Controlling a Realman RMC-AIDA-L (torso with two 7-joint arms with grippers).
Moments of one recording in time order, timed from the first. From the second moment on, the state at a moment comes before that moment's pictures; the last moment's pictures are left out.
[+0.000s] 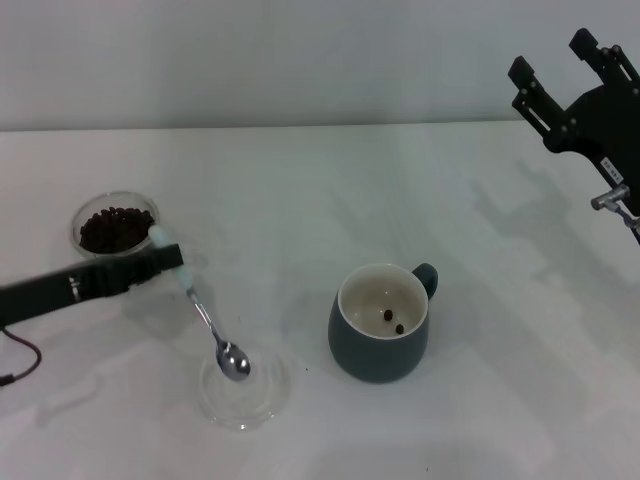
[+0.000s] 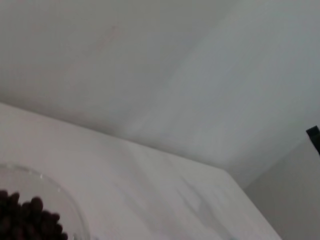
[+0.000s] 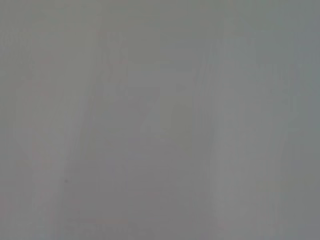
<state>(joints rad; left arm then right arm) -0.42 -2.01 0.98 0.61 1.64 1.38 -1.90 0.40 2.01 -1.83 -0.28 0.15 -1.30 0.28</state>
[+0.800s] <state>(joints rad) -0.43 -2.03 0.99 0.51 1.69 1.31 -1.85 0.38 2.01 -1.87 -0.28 0.15 -1.33 0.34</state>
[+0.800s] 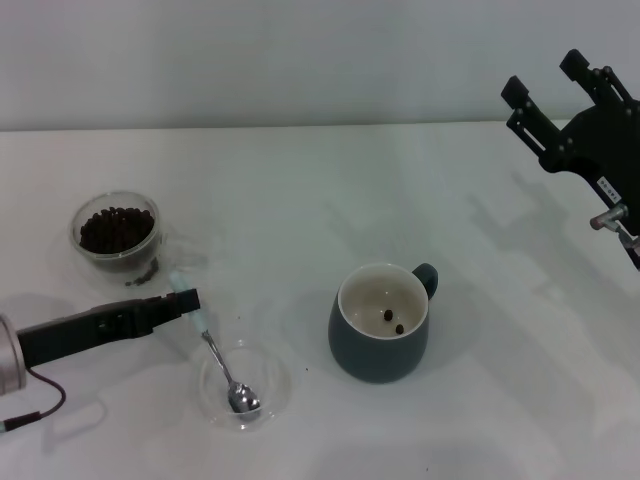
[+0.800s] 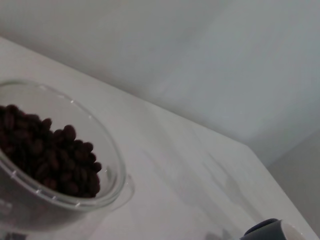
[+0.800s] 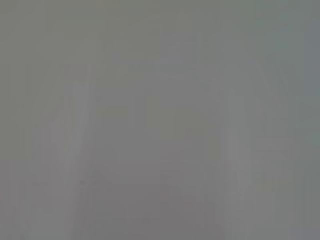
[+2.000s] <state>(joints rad) -0.38 -2.03 0.92 0.45 1.68 1.20 -1.80 0.39 2.01 -1.87 -0.28 0.15 -1.33 0.36</state>
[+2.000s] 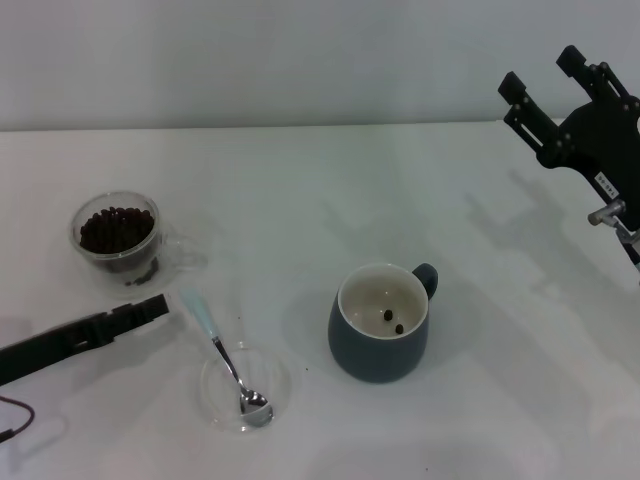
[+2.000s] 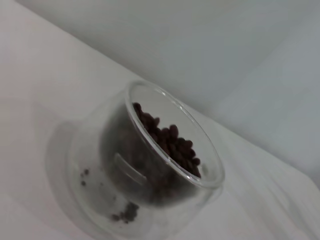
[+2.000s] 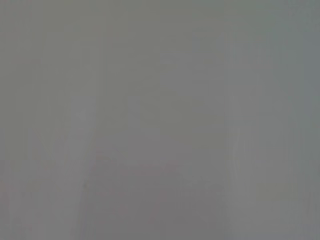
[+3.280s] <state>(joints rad) -0.13 -2.06 0.43 0.58 1.47 1.45 -1.19 0.29 2.01 -1.84 -0.27 0.14 -1.39 0.35</state>
